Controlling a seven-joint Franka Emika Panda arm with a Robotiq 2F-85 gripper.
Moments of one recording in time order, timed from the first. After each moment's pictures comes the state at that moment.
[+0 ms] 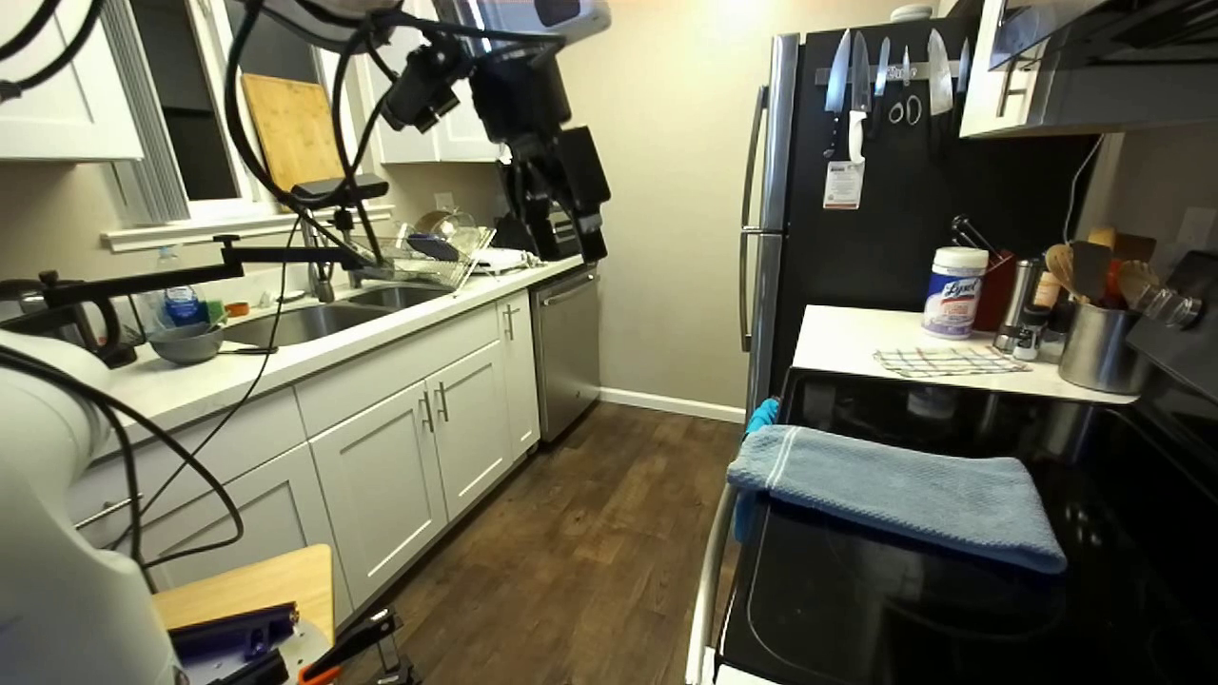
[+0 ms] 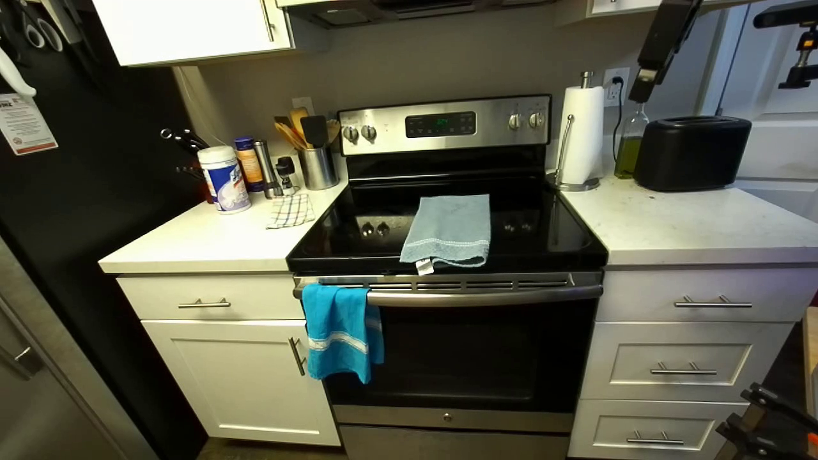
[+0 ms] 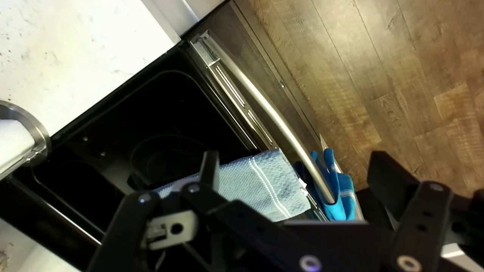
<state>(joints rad) -0.01 -0.64 0.09 -2.39 -0.08 1.97 0.03</state>
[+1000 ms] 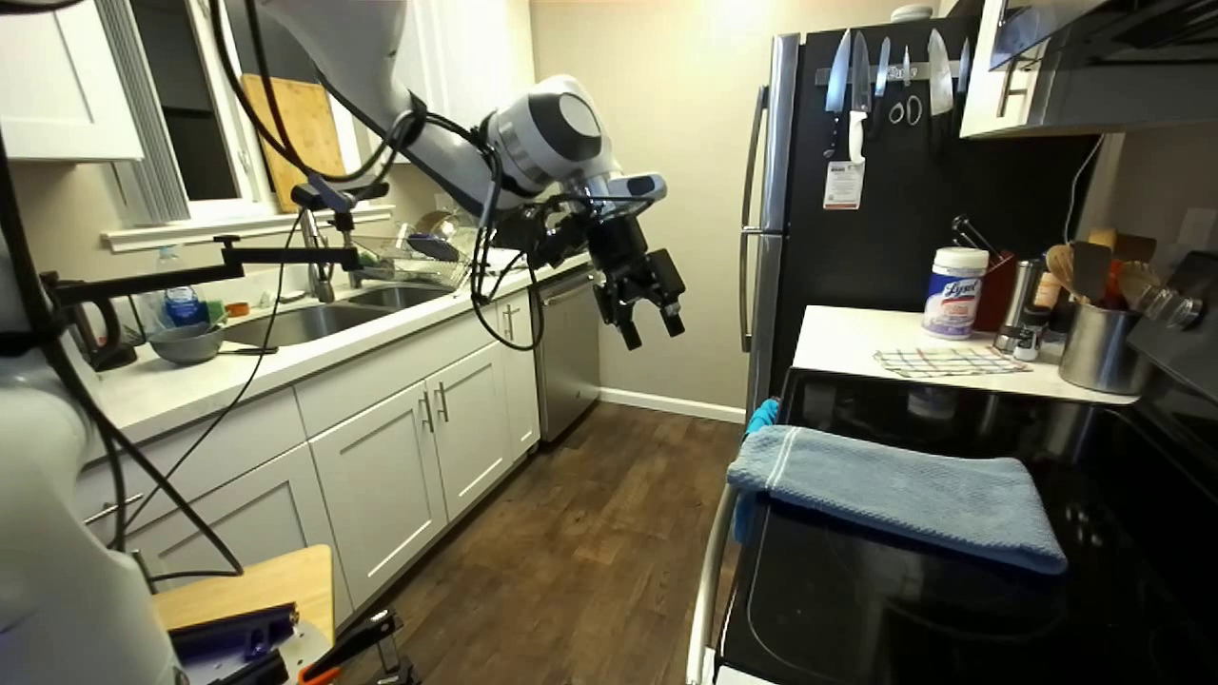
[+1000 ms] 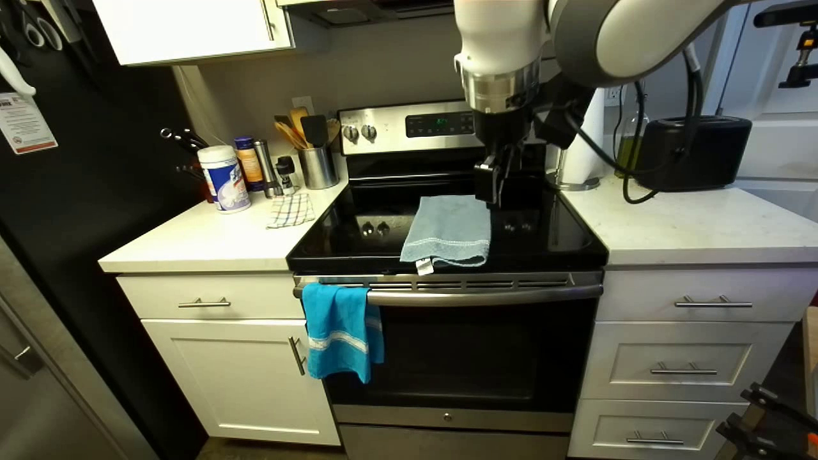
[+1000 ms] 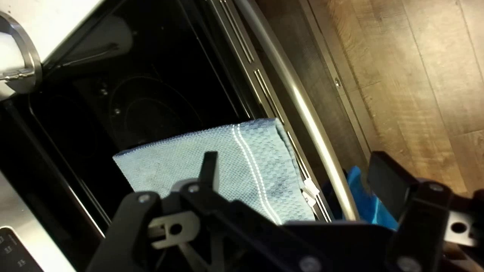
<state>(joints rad) 0.09 0.06 0.27 -2.04 -0.57 2.06 0.49</state>
